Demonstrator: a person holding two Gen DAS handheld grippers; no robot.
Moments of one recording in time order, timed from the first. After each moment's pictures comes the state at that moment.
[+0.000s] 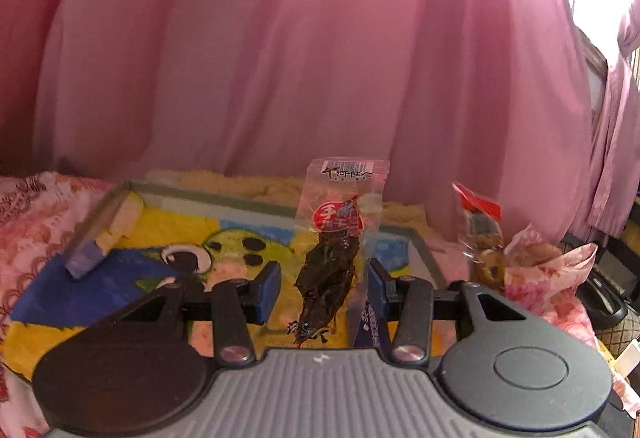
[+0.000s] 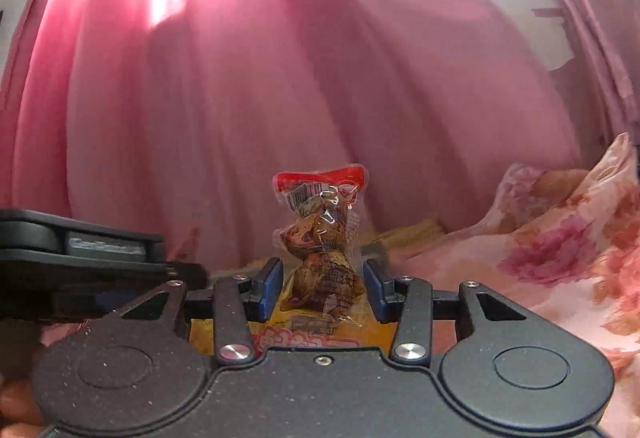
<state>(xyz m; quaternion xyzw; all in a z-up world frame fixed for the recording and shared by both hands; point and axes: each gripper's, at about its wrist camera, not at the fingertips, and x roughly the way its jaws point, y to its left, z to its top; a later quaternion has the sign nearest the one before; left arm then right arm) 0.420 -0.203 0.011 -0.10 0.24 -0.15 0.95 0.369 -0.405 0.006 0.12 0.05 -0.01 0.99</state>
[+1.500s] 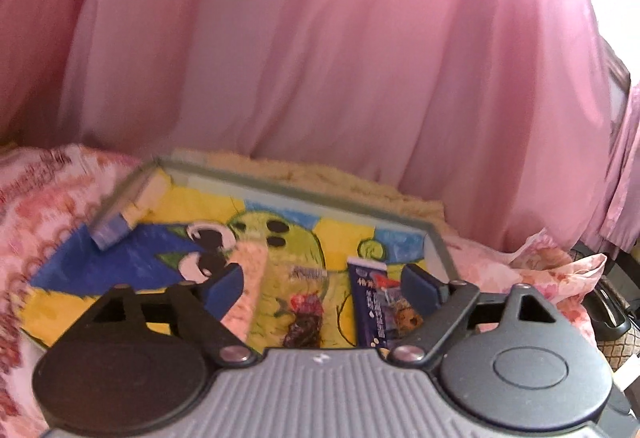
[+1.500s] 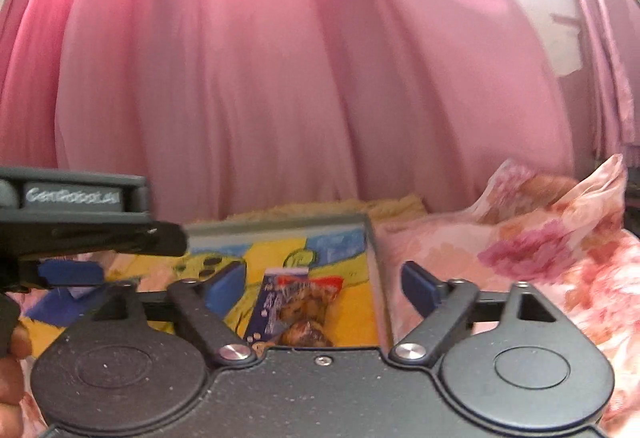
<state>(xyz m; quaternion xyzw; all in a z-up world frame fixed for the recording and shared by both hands) 0.405 -0.192 0.023 -0.12 0.26 -0.12 0.95 0.355 -0.395 0.019 0.06 0.11 -0.05 0.99</state>
